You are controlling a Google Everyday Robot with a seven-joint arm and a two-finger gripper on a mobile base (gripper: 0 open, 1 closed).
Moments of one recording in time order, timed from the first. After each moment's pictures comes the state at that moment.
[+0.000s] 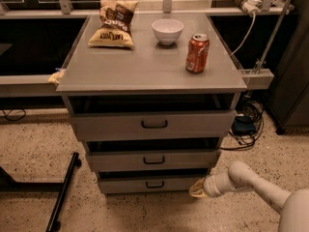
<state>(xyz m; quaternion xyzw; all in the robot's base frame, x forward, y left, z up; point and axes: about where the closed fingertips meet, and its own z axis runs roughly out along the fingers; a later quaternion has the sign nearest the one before) 0.556 -0.205 0.279 -0.68 0.64 0.19 0.30</state>
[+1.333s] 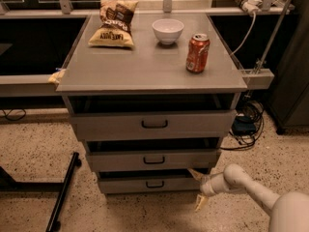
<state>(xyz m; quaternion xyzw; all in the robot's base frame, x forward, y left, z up) 0.581 -0.197 0.242 -0.69 0.62 0.16 0.34</state>
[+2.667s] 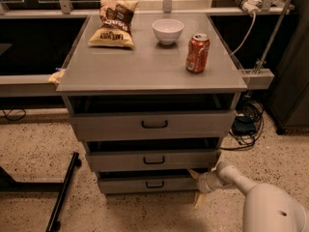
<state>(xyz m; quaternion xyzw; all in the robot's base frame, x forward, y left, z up) 0.611 -0.206 0.188 -0.69 0.65 0.14 0.28</state>
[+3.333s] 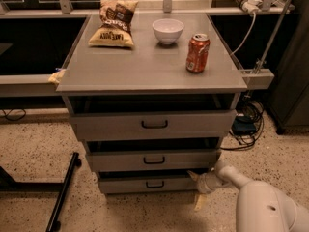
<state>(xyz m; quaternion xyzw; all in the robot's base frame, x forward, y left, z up) 0.602 -0.208 0.175 -0.69 0.66 0.17 0.24</state>
